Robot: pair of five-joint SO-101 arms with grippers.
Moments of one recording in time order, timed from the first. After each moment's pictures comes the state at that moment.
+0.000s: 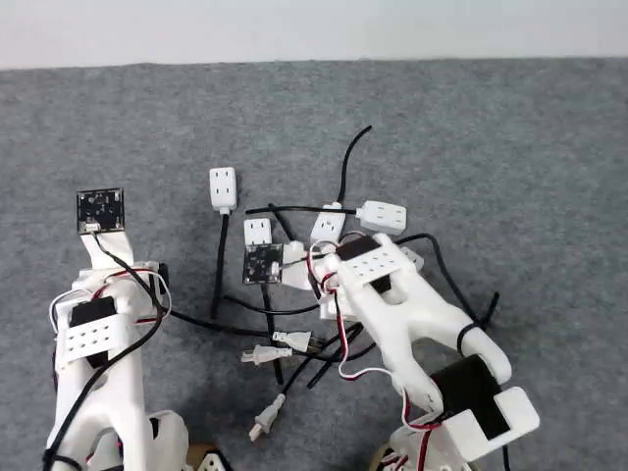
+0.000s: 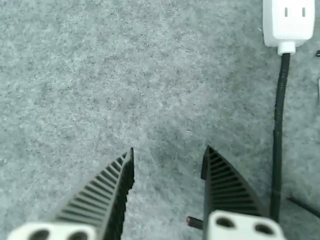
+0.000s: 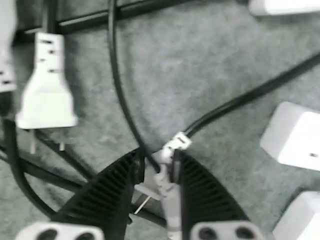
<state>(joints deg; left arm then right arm) -21.5 -32.4 66.3 35.9 -5.7 -27.1 0.6 35.8 50.6 61.8</state>
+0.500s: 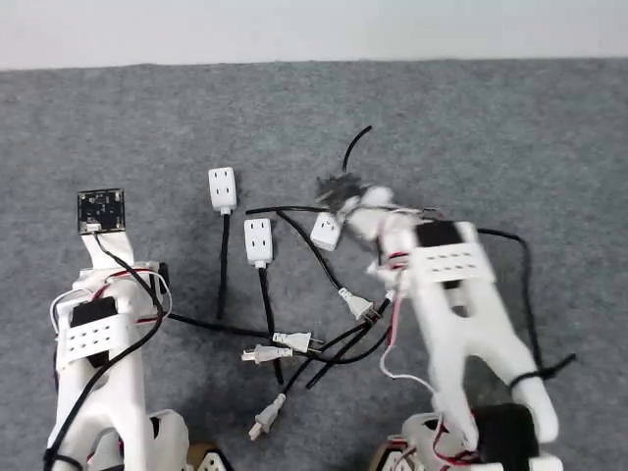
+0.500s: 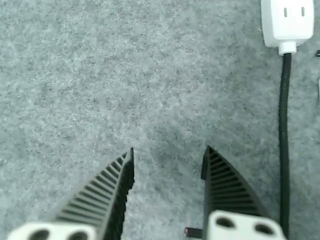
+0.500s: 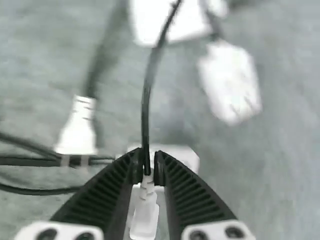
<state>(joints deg) -21.5 -32.4 66.4 35.3 -5.7 -8.0 -15.4 35.6 56.0 45.1</state>
